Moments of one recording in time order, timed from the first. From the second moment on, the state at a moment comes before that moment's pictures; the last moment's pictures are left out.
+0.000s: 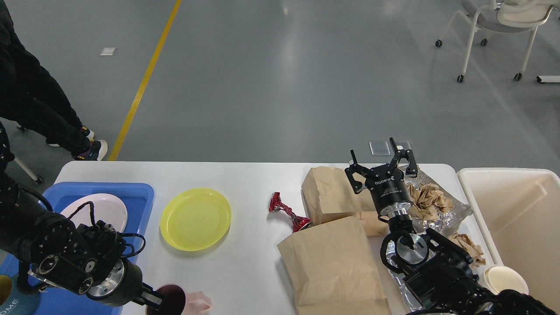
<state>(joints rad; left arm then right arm) -1.59 0.30 1.38 -1.62 0.53 0.06 -0.16 0.56 0.05 0.92 0.39 0.17 0.71 0.36</state>
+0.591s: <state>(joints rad) -2.22 0.76 1.38 -1.67 0.72 -0.52 -0.25 0.56 0.05 0.92 0.39 0.17 0.71 0.36</state>
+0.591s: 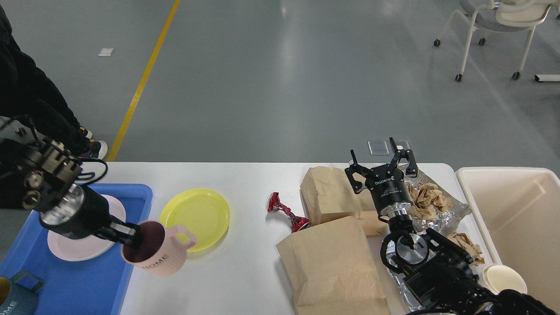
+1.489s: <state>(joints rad) -1.30 1.07 1.02 -1.29 1.14 -0.12 -0.25 0.56 0.05 0.92 0.39 0.17 0.71 0.36</state>
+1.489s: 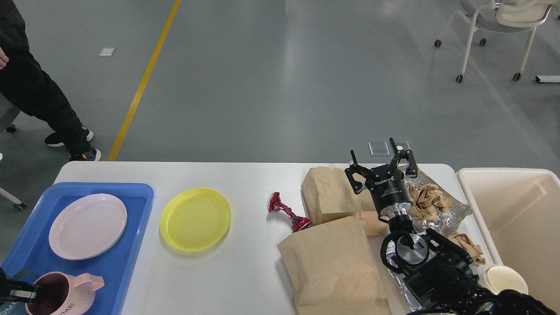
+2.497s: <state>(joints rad) -1.51 1.13 0.77 -1.26 1.02 -0.62 -0.30 0.56 0.05 0.92 0.39 0.17 0.72 0.36</state>
